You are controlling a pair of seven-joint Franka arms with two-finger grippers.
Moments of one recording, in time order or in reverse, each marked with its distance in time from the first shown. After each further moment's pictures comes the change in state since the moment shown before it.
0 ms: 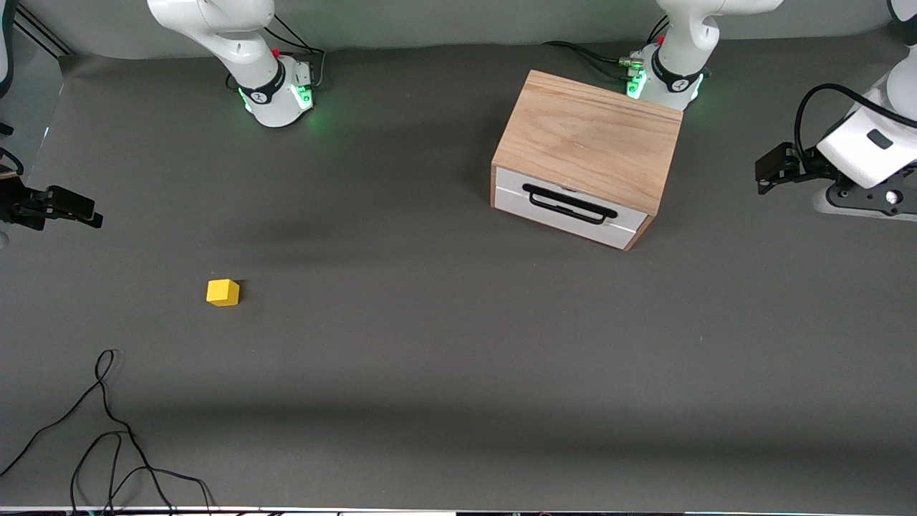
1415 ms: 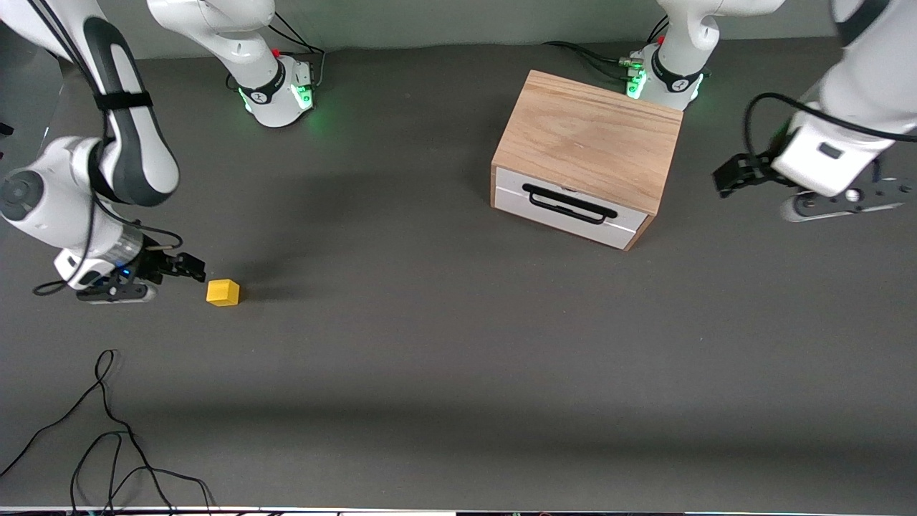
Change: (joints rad) left arm -0.096 0.016 -0.028 -0.010 -0.024 -0.018 -0.475; right arm 0.021 0.157 0.002 -0.529 0.040 0.796 0.000
